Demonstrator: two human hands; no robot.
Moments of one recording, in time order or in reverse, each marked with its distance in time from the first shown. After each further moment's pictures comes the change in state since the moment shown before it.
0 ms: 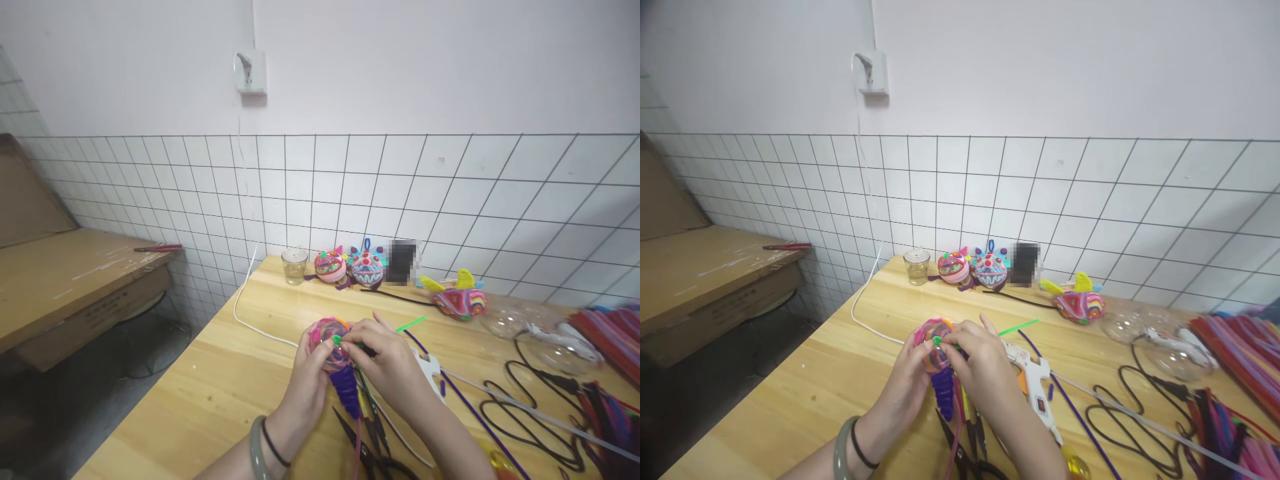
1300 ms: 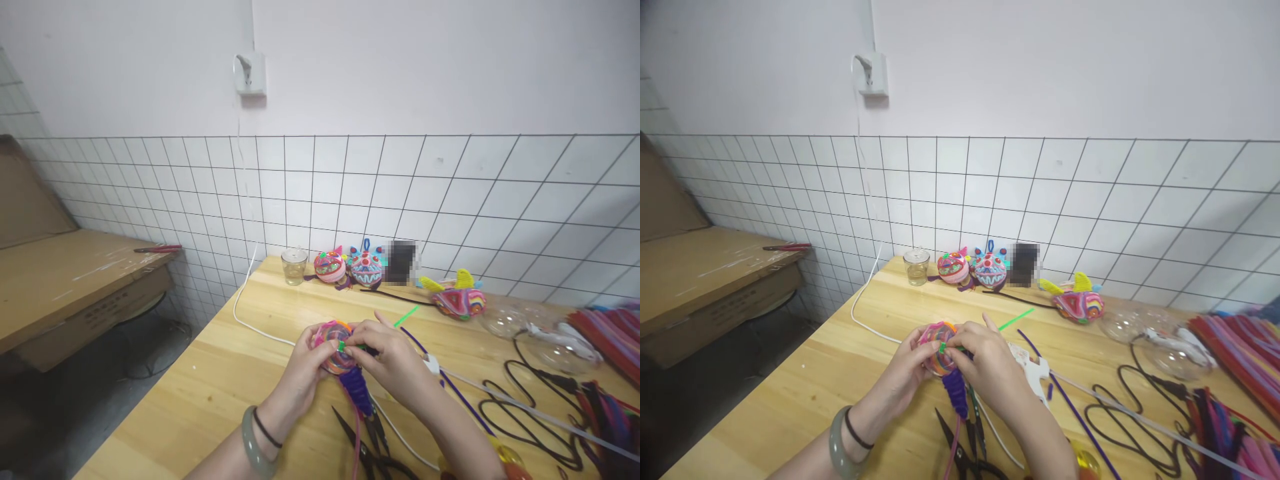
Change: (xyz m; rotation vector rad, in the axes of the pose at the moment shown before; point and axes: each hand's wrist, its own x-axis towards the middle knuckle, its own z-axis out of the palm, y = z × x) left_hand 0.007 0.015 -0.002 0.200 0.025 -0.140; right_hand 0.002 0.014 -0.010 -0.038 -0.125 -0.052
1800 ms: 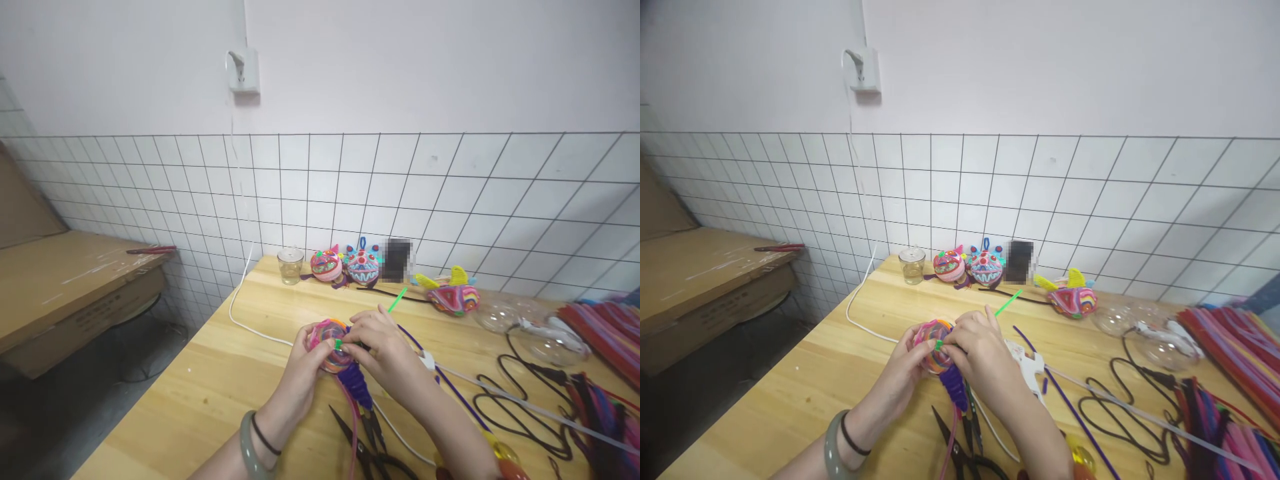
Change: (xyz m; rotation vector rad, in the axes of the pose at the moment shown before) left_hand 0.000 -0.007 0.001 -0.006 0.029 0.075; right_hand -0.001 0.001 0.001 -0.107 0.064 -0.031
